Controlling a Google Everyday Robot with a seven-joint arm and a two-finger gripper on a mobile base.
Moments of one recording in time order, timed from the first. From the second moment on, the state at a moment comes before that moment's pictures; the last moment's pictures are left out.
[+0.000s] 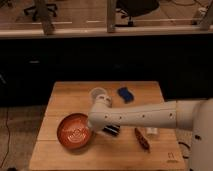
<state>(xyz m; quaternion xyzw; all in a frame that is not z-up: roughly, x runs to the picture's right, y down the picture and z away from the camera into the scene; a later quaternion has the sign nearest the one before) -0.069 0.230 0.792 -0.13 -0.27 -0.65 0.70</state>
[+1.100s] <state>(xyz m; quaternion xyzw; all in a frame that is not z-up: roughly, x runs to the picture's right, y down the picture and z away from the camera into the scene) -0.068 0.229 0.797 -0.13 -0.28 -0.66 0.69</state>
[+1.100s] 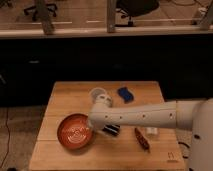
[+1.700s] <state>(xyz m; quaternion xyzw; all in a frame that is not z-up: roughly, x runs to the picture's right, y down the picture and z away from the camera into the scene) -0.072 0.228 0.797 -0.12 -0.28 -0.67 0.67</state>
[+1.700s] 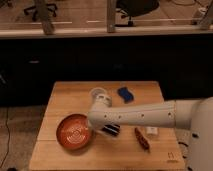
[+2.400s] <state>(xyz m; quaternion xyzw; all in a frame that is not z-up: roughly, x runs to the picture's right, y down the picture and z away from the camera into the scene) -0.073 0.224 0.800 -0.12 -0.28 -0.68 0.66</state>
